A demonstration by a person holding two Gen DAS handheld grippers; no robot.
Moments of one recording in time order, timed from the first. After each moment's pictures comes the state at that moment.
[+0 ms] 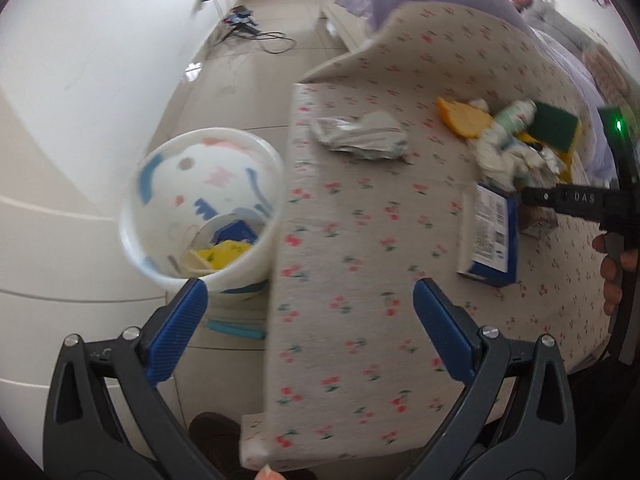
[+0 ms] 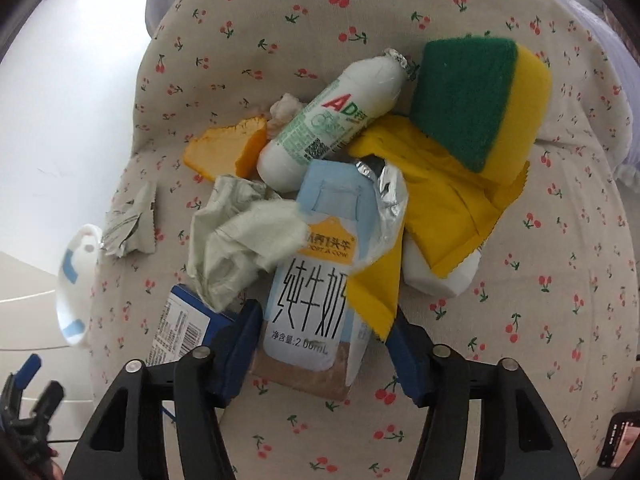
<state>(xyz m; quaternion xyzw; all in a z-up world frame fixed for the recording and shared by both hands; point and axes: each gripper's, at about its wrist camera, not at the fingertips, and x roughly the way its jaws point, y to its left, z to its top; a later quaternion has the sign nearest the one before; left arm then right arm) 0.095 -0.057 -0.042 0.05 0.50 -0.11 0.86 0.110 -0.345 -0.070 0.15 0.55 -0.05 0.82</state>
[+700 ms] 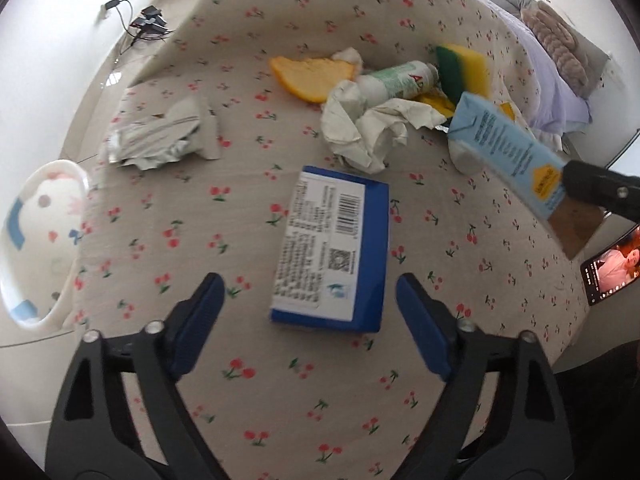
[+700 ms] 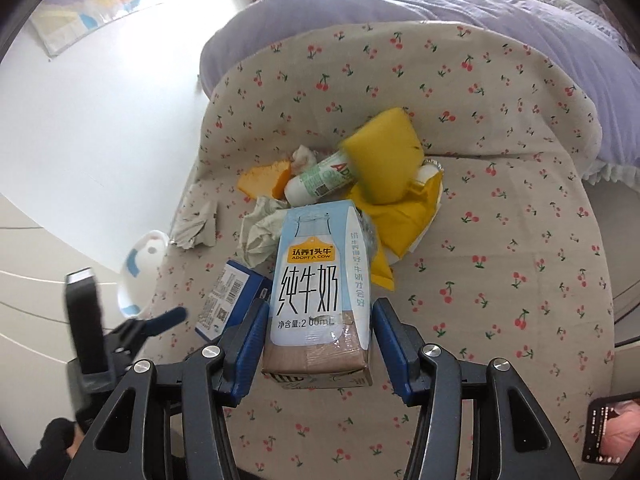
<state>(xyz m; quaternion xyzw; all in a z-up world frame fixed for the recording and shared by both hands) 0.096 -0.183 -0.074 0.07 0.52 -0.23 0.82 0.024 -0.391 -0.001 0.18 0.48 0.01 0.86</state>
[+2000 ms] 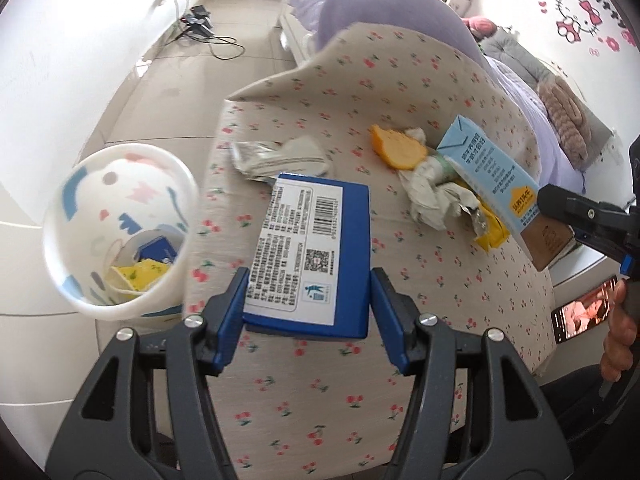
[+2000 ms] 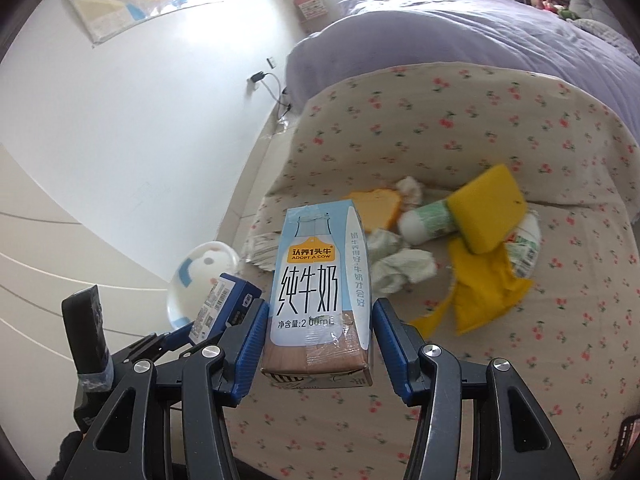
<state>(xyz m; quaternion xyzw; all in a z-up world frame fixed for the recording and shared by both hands) 0.110 -0.068 -0.036 -0.04 0.49 -0.20 0.85 0.059 -0.304 0.025 0.18 0.45 0.08 0.87</state>
